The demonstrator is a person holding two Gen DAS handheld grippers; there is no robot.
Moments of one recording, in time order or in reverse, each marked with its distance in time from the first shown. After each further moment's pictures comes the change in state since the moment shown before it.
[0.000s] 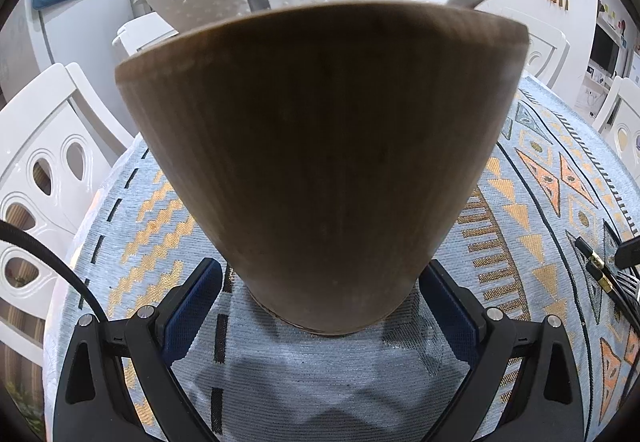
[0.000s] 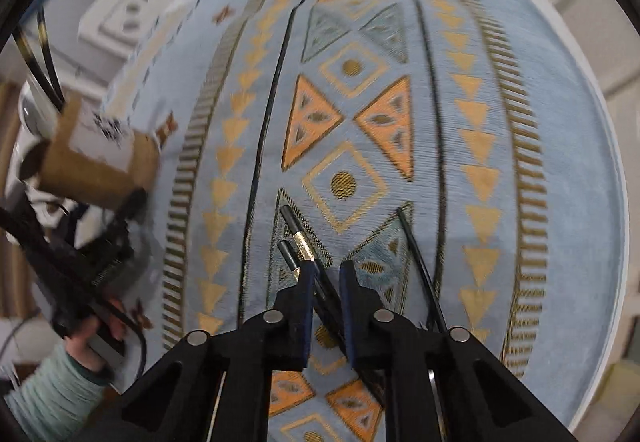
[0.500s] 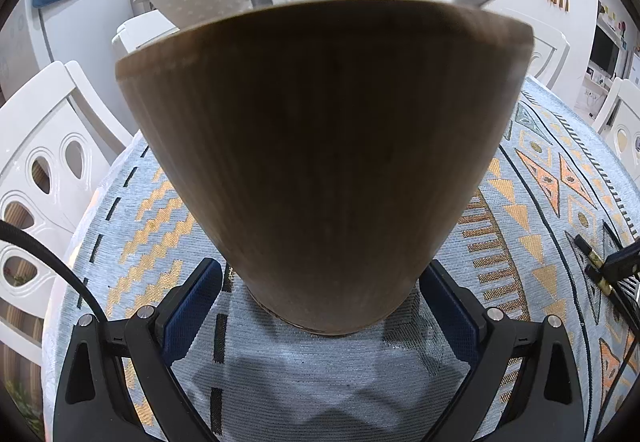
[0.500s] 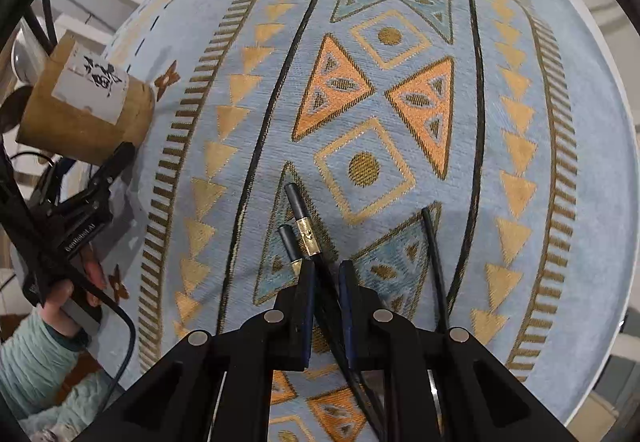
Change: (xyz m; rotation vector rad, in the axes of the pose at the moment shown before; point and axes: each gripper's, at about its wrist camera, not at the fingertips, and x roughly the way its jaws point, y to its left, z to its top) left arm 0.002 0.002 -0.001 -0.005 0.002 -0.001; right arm 0.023 0.007 0.005 -0.140 0.093 -0.036
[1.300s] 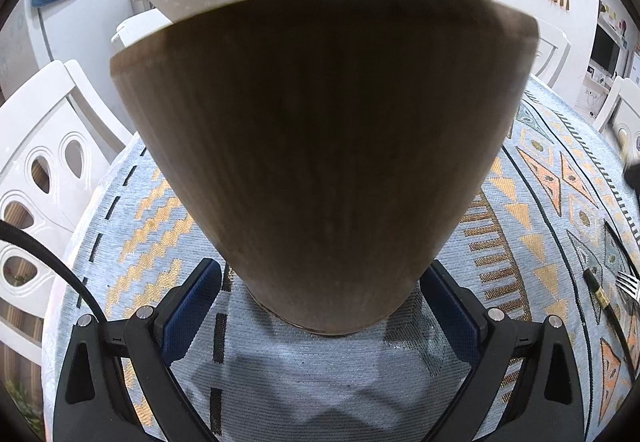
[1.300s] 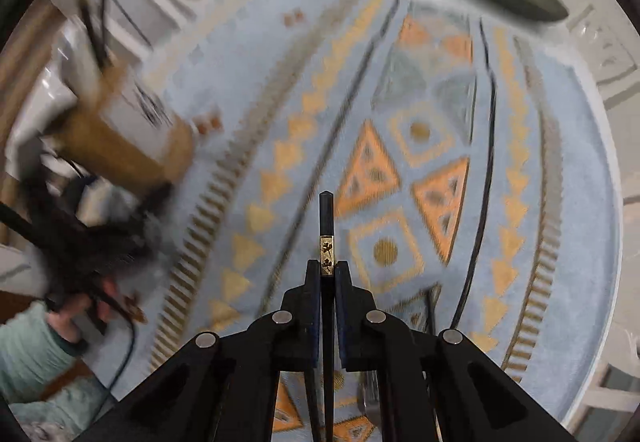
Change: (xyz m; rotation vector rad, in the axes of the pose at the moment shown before) left arm 0.006 -0.001 0.000 -0.001 0.007 0.005; right arm -0.043 0.065 0.032 -0.101 -0.261 0.026
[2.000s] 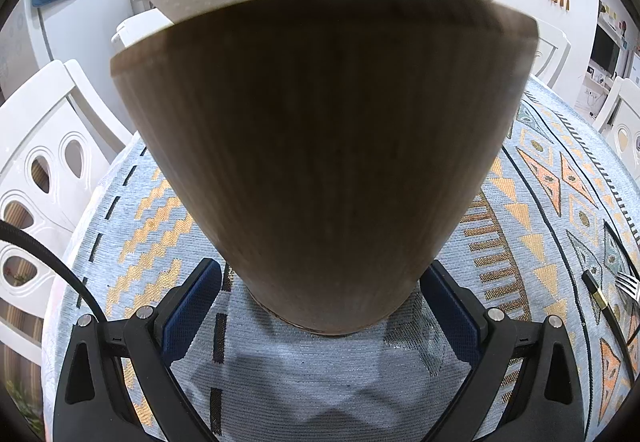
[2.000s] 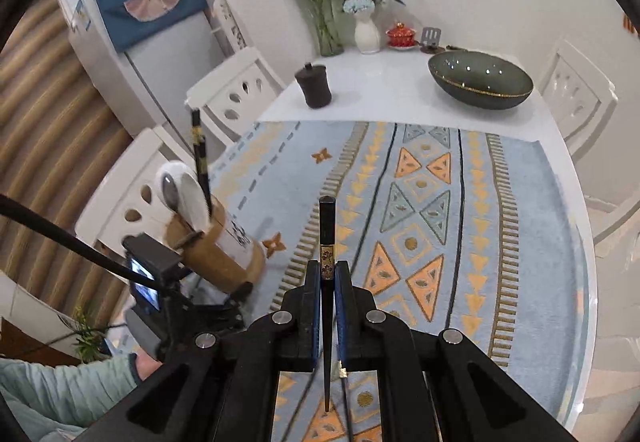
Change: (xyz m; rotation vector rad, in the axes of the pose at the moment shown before) left arm 0.000 0.000 0.000 0.000 0.000 0.001; right arm -0.121 -0.010 -0.001 0.074 -0.327 0.103
